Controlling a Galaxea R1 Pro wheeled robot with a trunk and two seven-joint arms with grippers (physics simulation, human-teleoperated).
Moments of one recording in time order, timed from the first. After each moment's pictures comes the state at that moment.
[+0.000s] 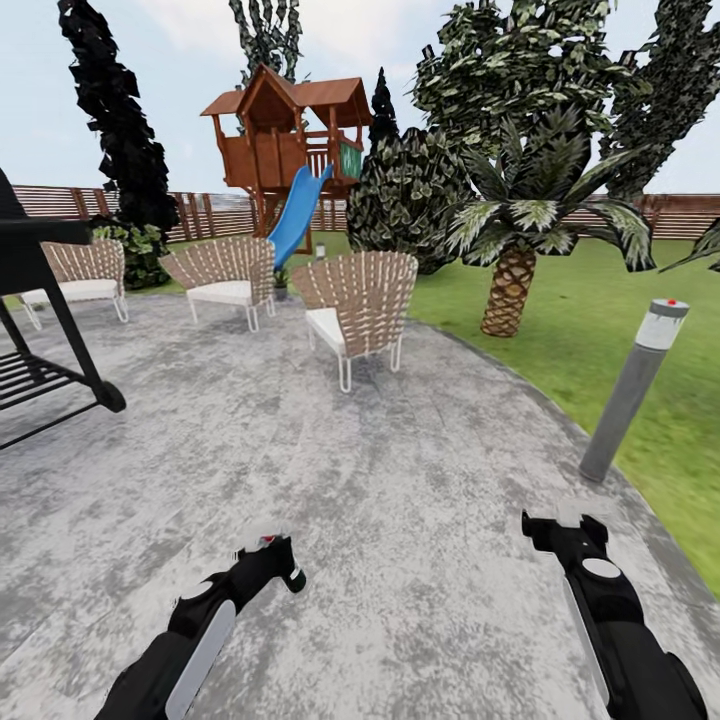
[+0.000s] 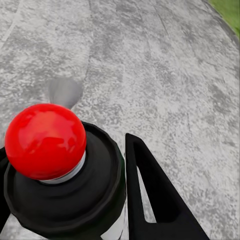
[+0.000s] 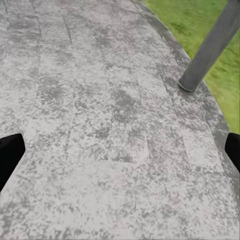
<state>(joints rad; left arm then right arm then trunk) -0.32 0.04 -0.21 -1.18 0.43 0.36 -0.03 -0.30 -0.06 -0.17 -1.41 0.17 0.52 -0.07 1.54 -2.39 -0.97</state>
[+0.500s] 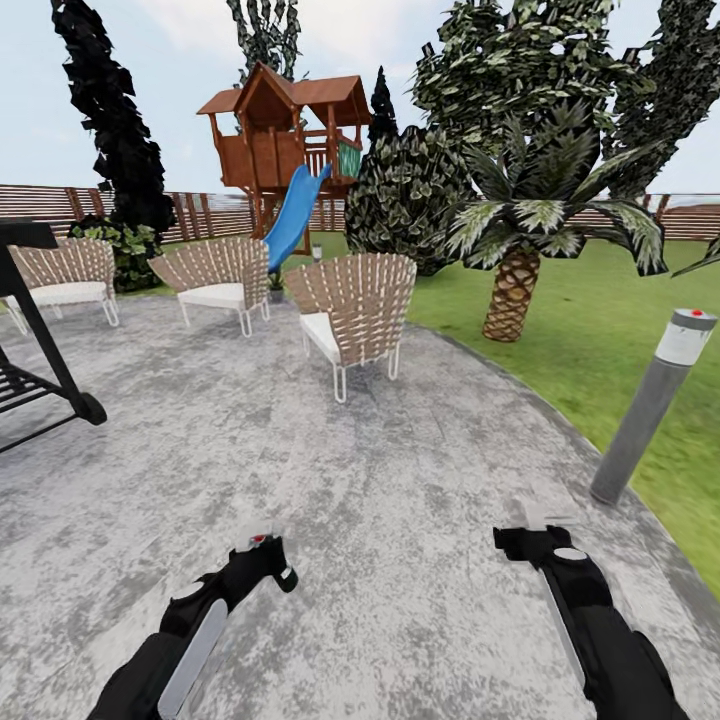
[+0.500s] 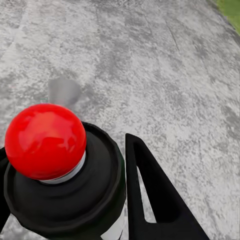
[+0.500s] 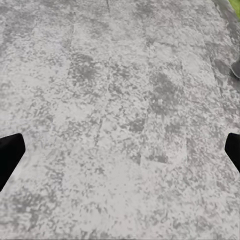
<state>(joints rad) -0.32 0.06 -0.18 -1.17 0.44 0.35 -0.03 -0.35 -0.06 -0.09 -1.33 0.15 0.66 0.01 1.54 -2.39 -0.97</state>
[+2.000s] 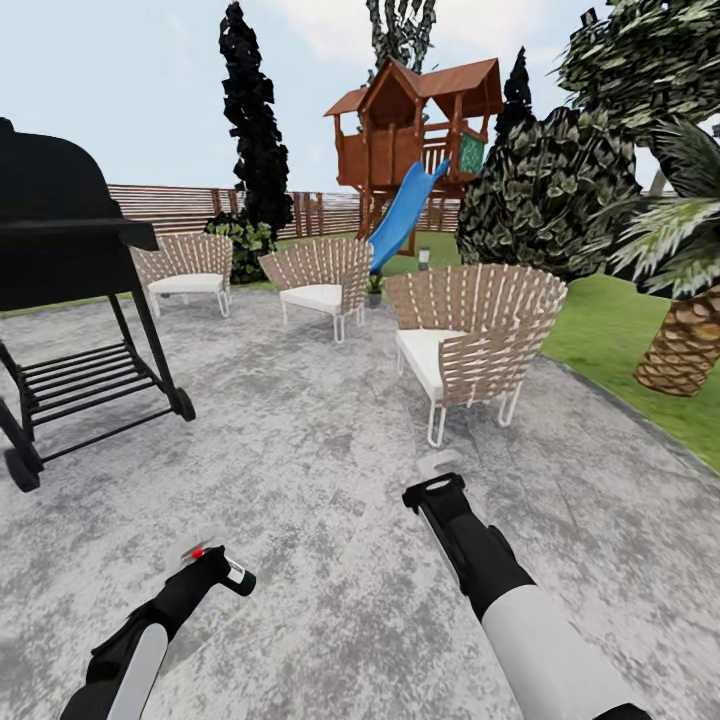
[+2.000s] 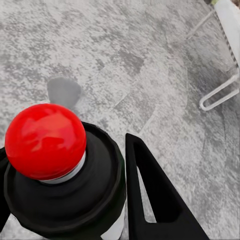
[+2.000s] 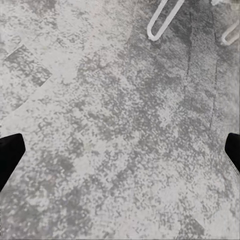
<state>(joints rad) -0.18 0.00 0.17 -1.33 0.51 0.36 -0.04 -0.72 0.14 0.24 -0.88 0.17 0.71 -0.19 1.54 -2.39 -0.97</state>
